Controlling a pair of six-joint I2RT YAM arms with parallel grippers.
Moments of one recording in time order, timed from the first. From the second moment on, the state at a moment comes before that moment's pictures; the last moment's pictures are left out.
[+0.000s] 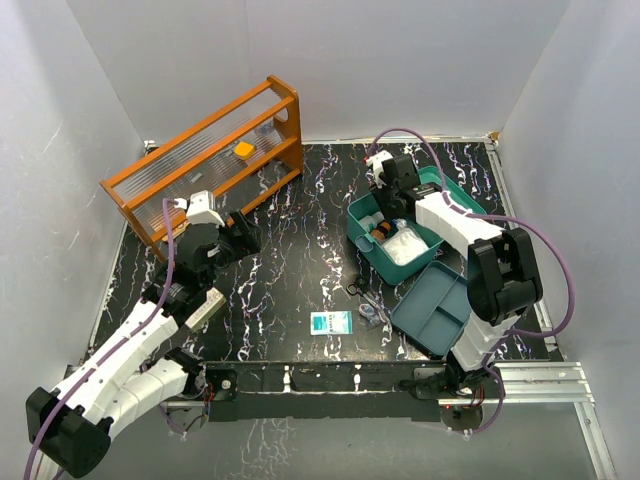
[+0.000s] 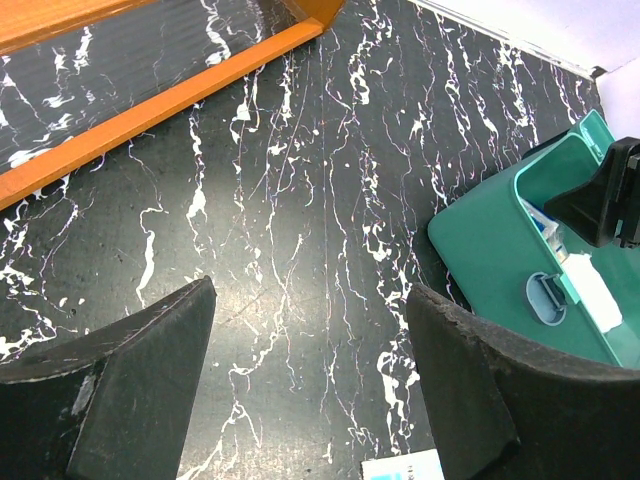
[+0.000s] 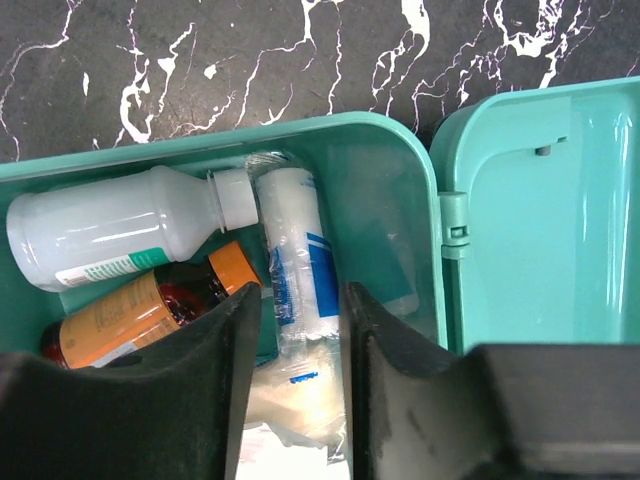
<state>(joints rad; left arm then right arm) -0.52 0.84 0.68 -0.22 -0.30 -0.57 0.34 1.74 1.27 -0.38 0.16 -0.24</state>
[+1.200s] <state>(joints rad) -0.52 0.82 0.65 -0.23 -0.31 -0.60 0.34 1.84 1.22 -0.37 0.23 -0.18</state>
